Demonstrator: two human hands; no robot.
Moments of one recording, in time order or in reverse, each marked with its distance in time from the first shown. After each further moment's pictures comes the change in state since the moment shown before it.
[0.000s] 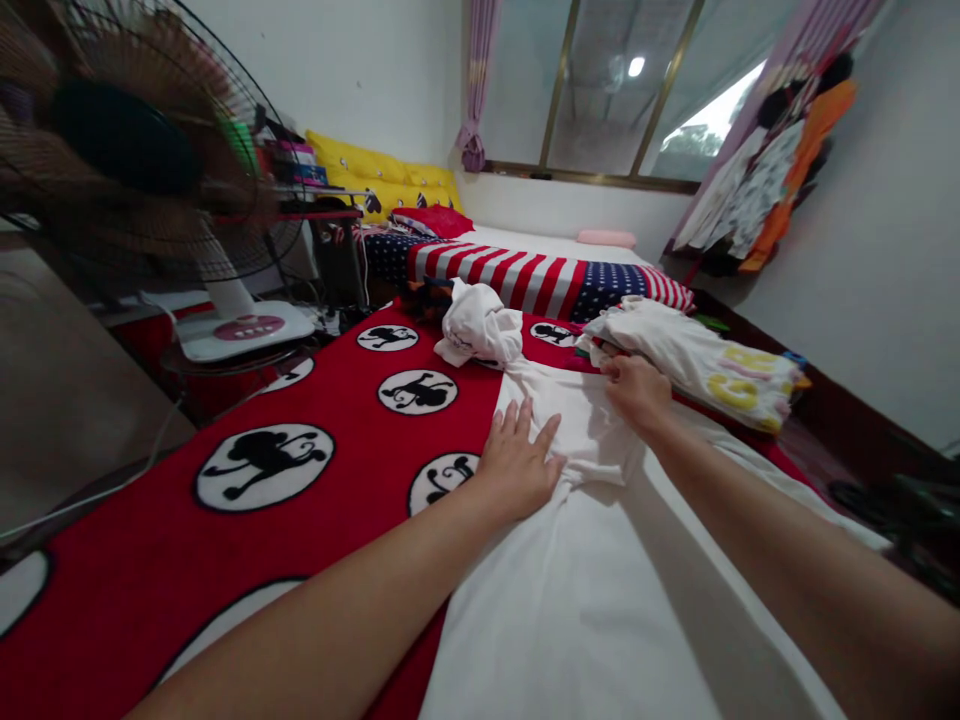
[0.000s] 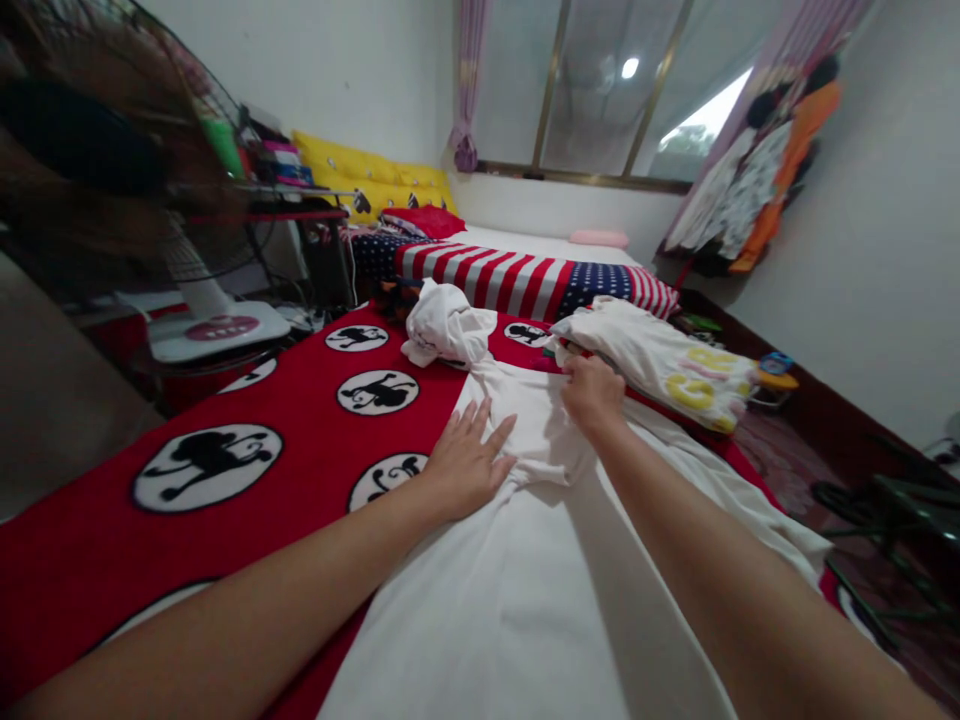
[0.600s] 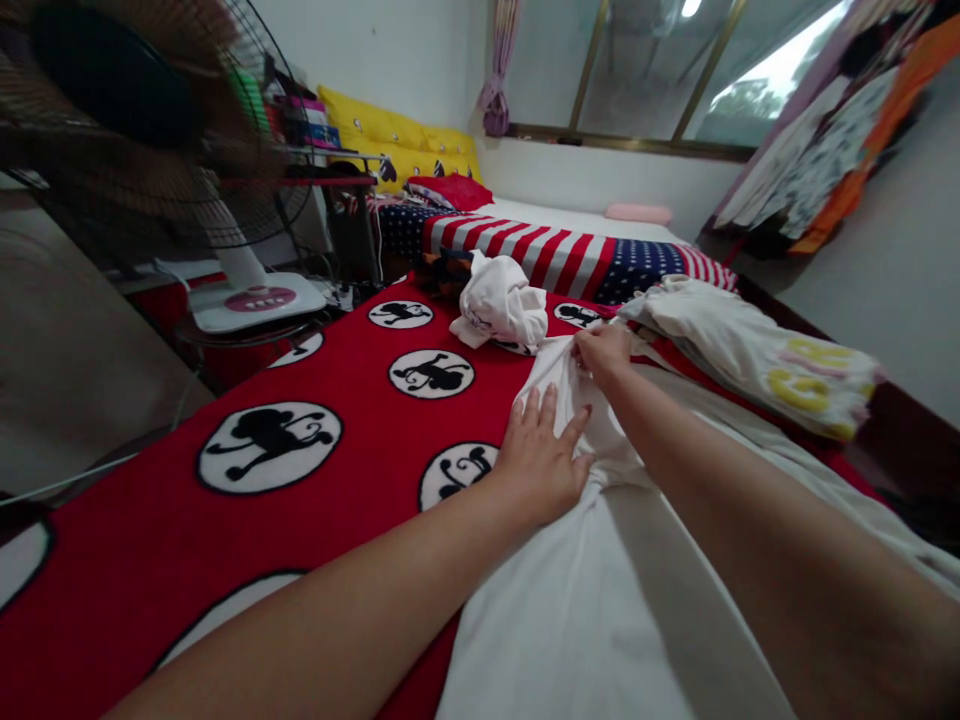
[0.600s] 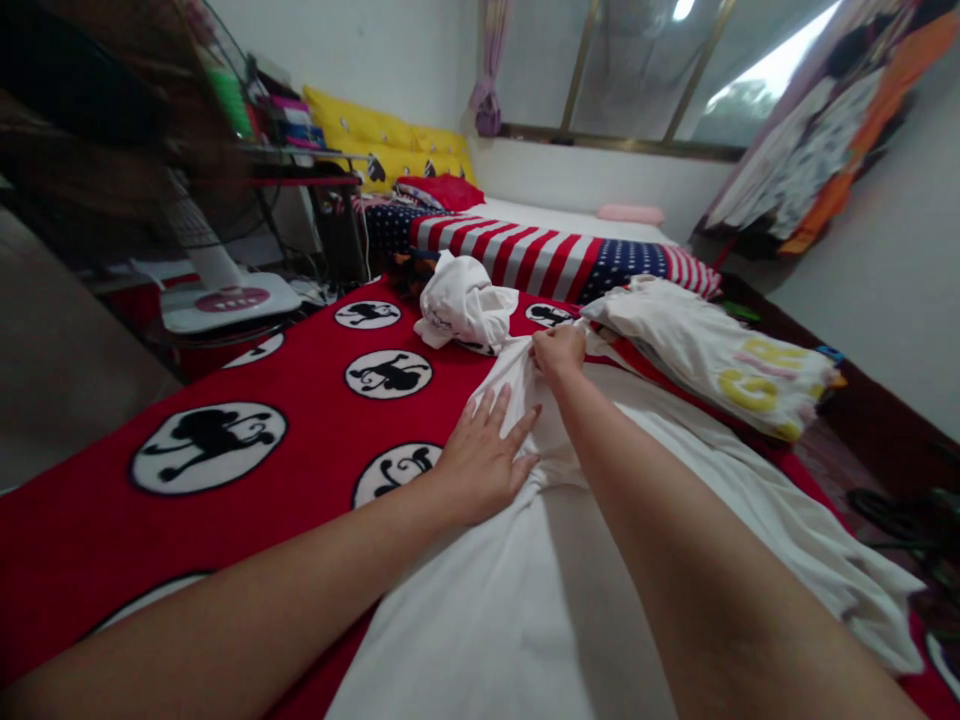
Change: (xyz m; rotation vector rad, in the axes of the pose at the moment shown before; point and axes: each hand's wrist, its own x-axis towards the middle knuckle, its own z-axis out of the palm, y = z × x) left_hand -0.001 0.004 -0.004 -0.030 -0.015 -0.017; right_hand 0.050 -0.067 0.066 0.595 -0.103 0.152
